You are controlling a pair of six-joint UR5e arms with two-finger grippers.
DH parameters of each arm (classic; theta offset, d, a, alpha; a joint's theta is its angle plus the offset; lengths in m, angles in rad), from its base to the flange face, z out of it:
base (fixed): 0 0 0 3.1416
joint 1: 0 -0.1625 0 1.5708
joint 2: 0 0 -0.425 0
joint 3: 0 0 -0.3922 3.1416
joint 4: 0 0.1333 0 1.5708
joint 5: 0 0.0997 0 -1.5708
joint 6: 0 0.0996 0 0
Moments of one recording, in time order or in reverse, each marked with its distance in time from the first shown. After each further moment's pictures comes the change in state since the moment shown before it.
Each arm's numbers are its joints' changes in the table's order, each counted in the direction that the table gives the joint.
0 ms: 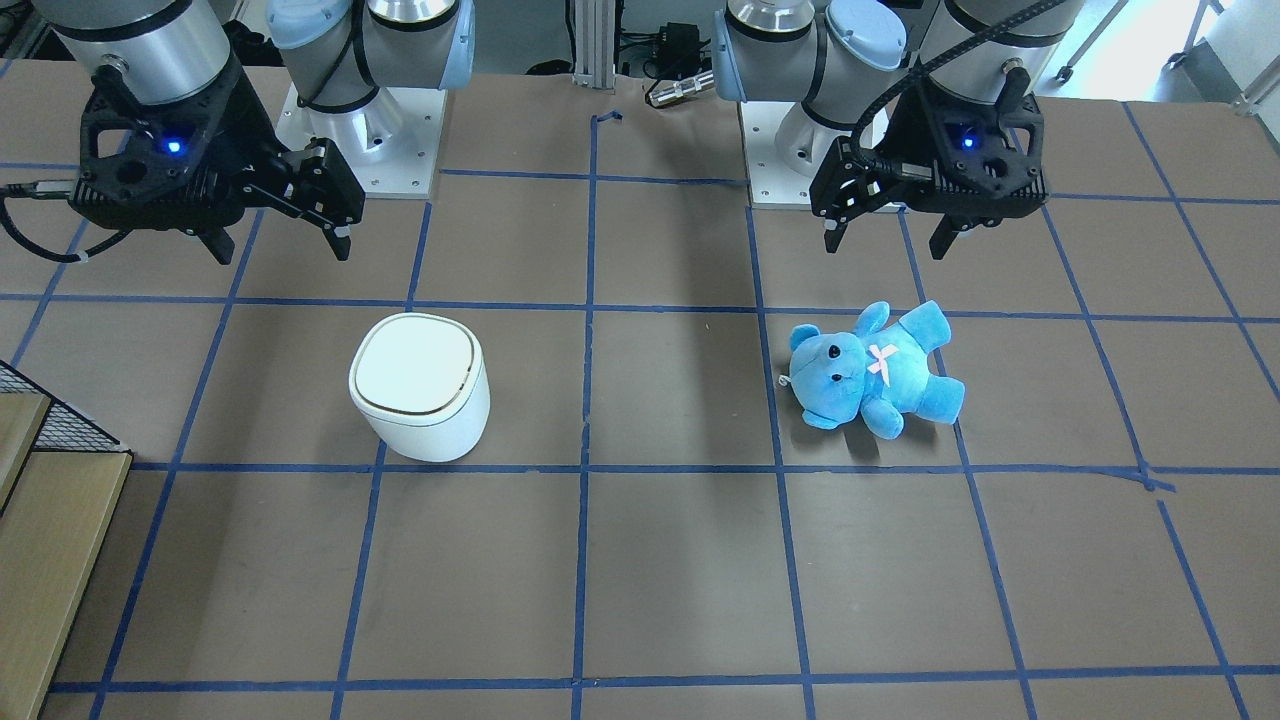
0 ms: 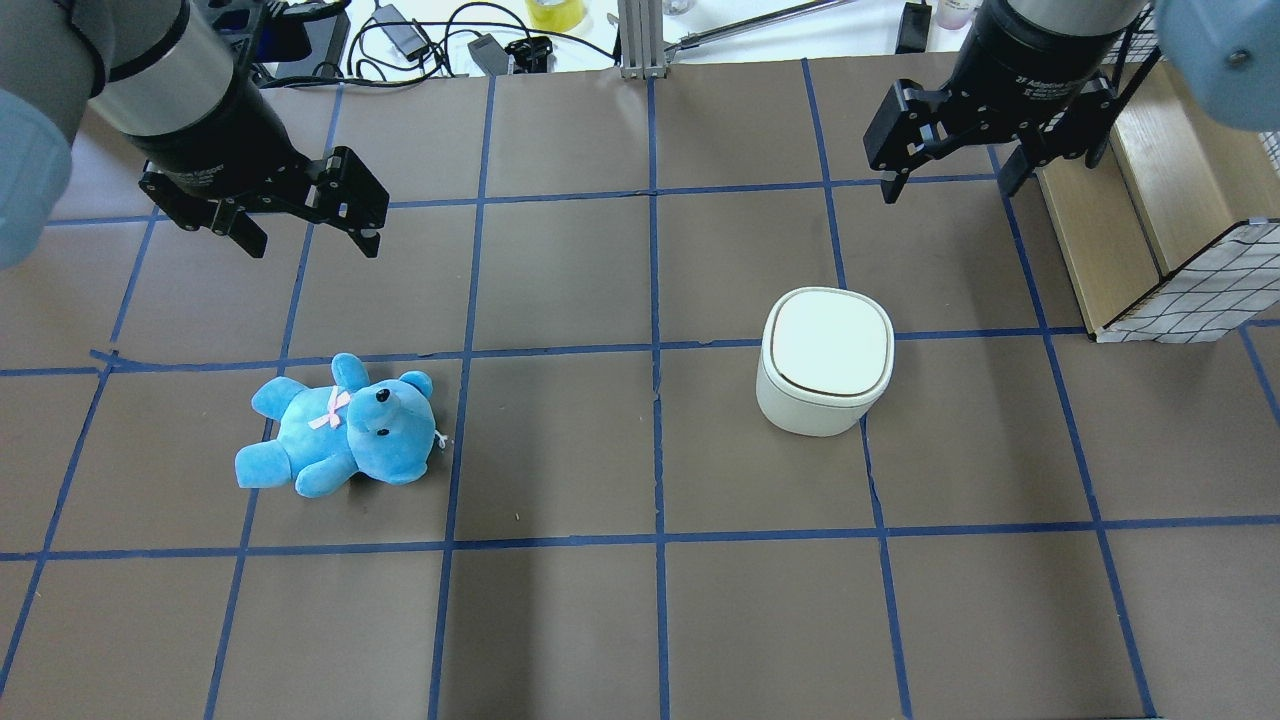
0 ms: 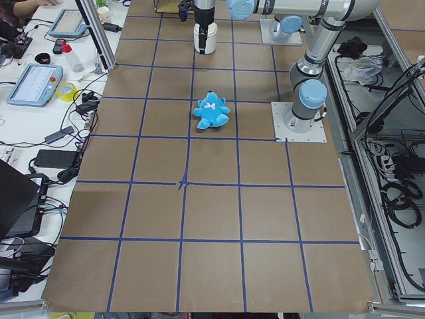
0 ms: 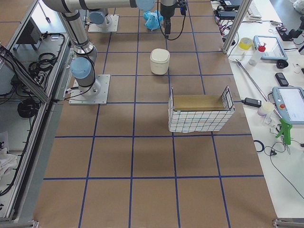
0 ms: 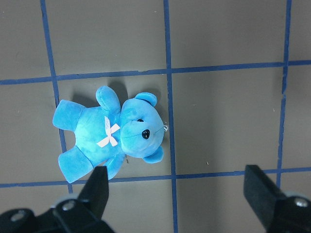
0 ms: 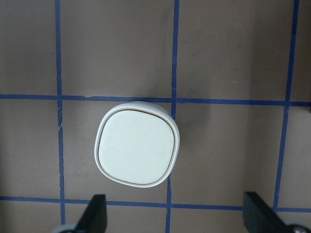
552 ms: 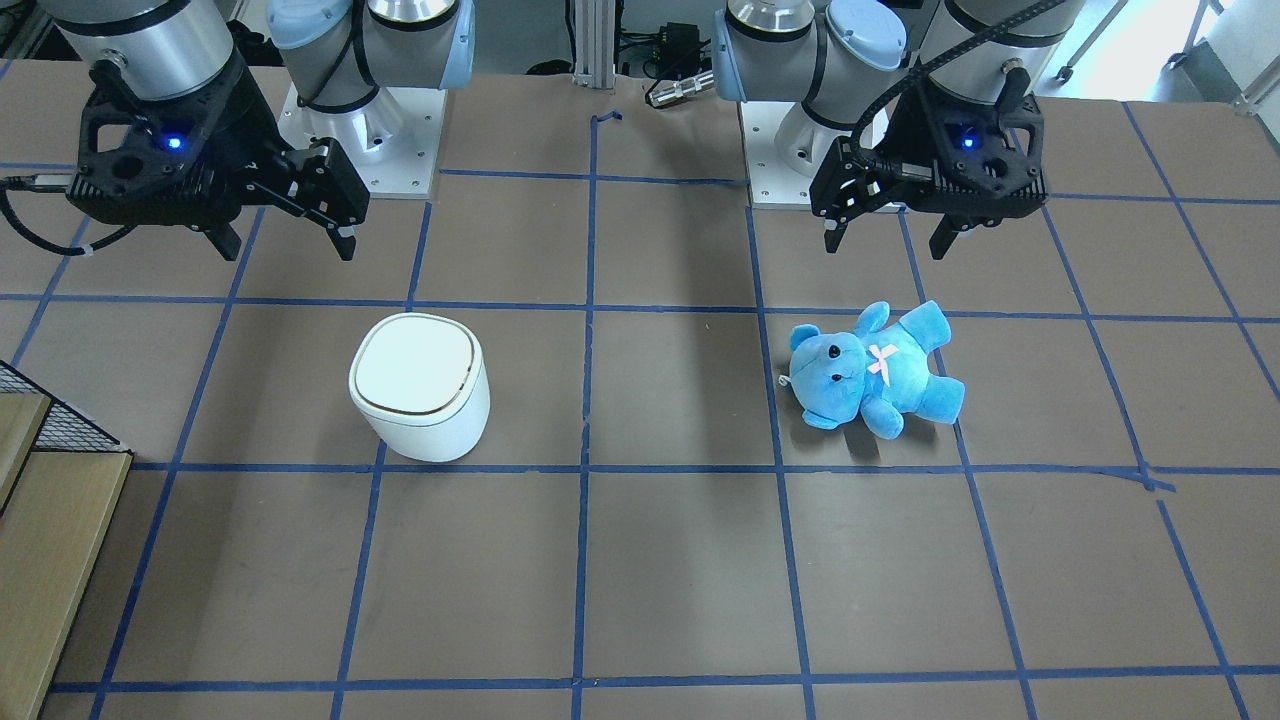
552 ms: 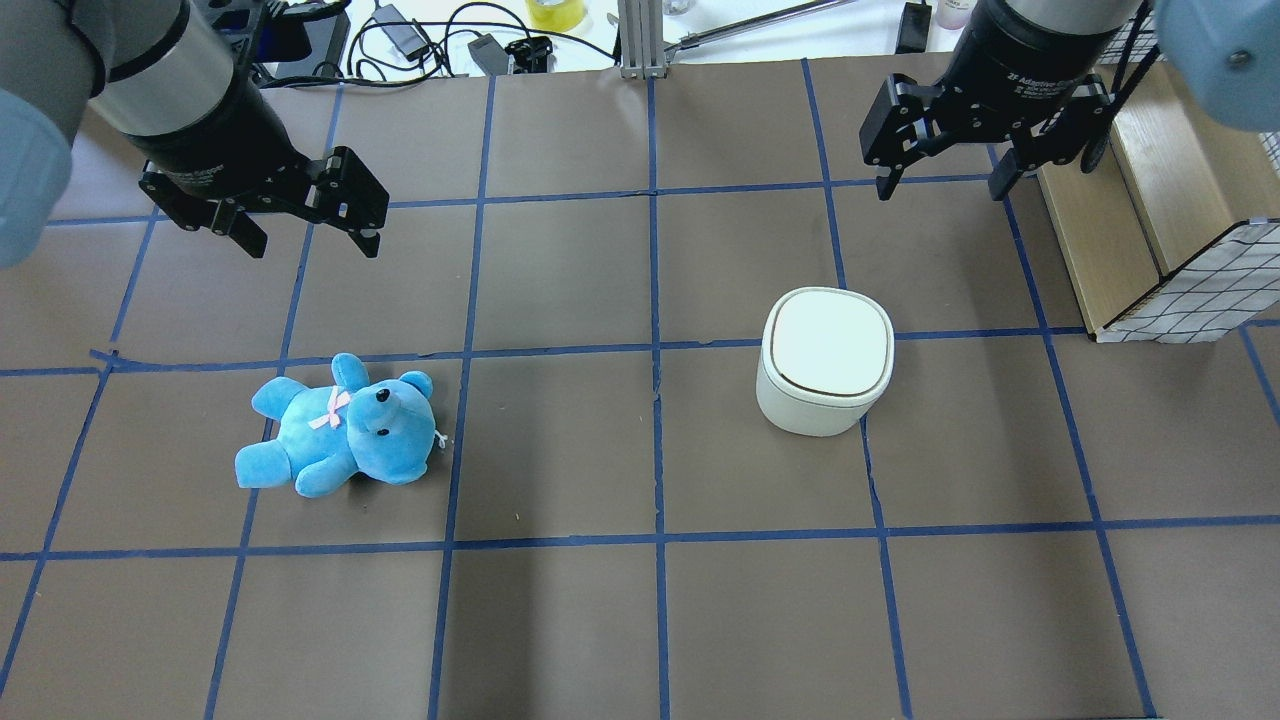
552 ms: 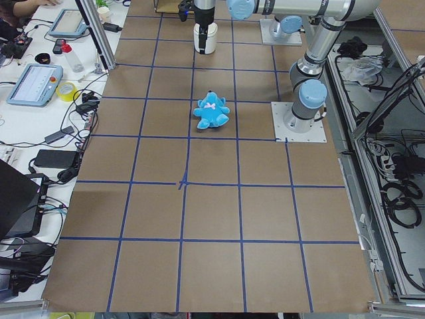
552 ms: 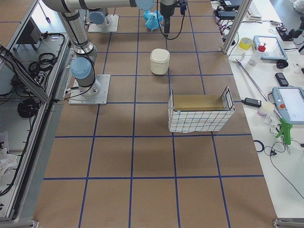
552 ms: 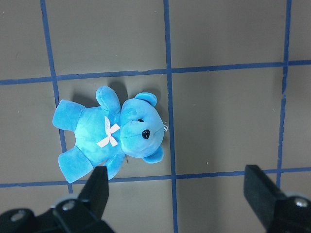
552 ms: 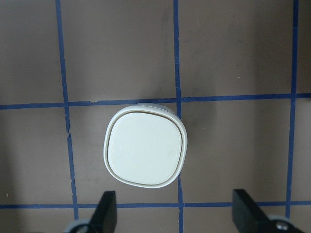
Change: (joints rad) left arm 0.000 0.000 0.000 0.000 0.000 0.000; right arm -0.006 0.003 0.001 0.000 0.022 0.077
